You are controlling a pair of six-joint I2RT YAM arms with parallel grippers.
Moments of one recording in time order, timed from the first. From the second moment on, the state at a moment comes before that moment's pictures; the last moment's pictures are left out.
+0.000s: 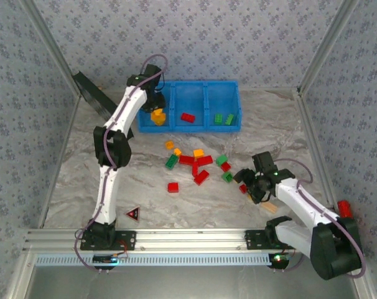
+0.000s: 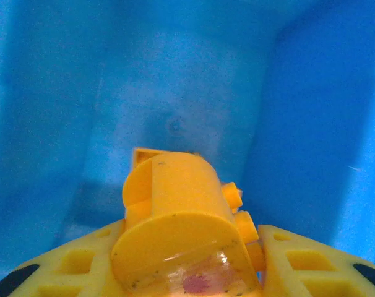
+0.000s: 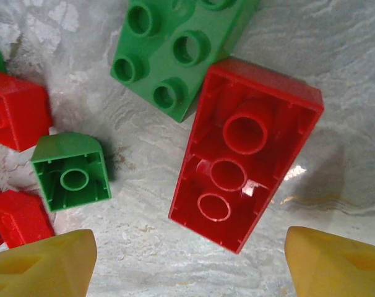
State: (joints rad) left arm -0.32 2.40 2.44 -1.18 -0.07 -0.57; right arm 0.28 1.06 0.51 -0.65 -0.24 1.09
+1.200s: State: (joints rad) left arm -0.29 2.23 2.49 -1.23 -0.02 -0.49; right arm 0.28 1.29 0.59 -0.62 -0.20 1.00
